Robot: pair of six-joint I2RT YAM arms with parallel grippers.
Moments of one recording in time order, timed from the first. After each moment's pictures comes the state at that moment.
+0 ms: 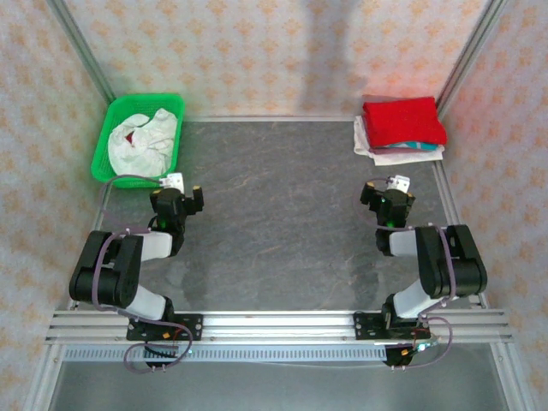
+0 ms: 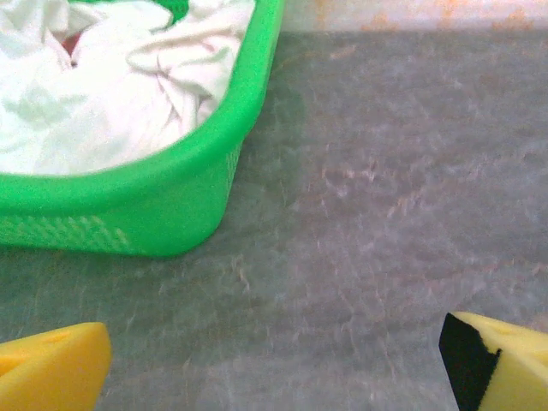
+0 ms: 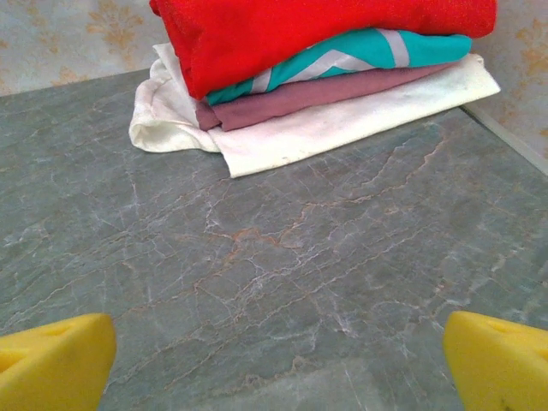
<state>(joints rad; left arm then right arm) -0.06 1.46 0.42 0.60 -0.29 -0.05 0.05 1.49 0.39 0.71 0.27 0.16</state>
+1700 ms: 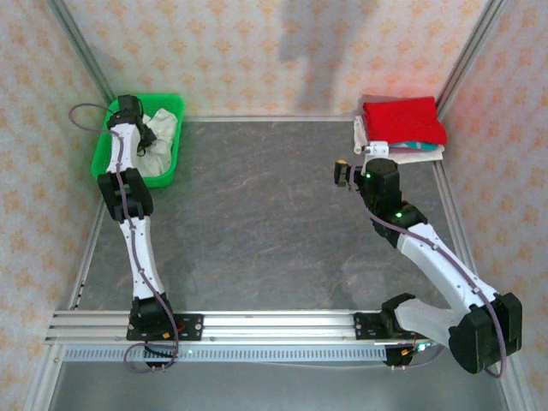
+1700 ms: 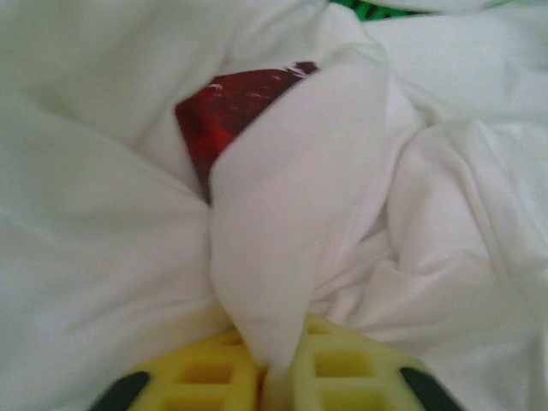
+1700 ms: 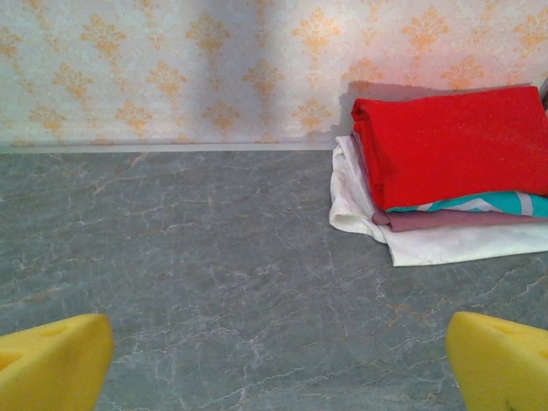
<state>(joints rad) 0.33 2.66 2.56 -0.94 -0.14 -0.38 0.39 1.08 0.85 -0.16 0.32 0.16</state>
